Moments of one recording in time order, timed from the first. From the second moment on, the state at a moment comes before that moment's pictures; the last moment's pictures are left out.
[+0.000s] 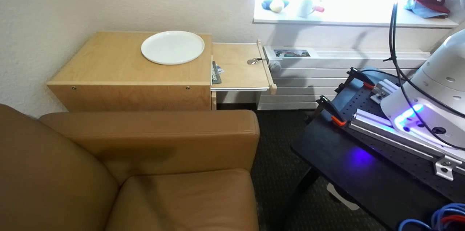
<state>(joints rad) -0.60 1.11 -0.32 -0.94 0.36 2.07 2.15</state>
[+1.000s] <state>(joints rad) -0.58 1.20 -0.32 -0.92 0.34 2.17 2.29</state>
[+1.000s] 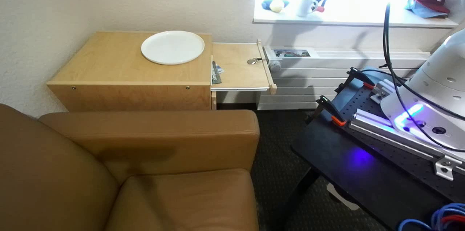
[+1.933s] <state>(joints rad) -0.63 1.27 -0.30 -0.77 0.23 2.09 2.41</state>
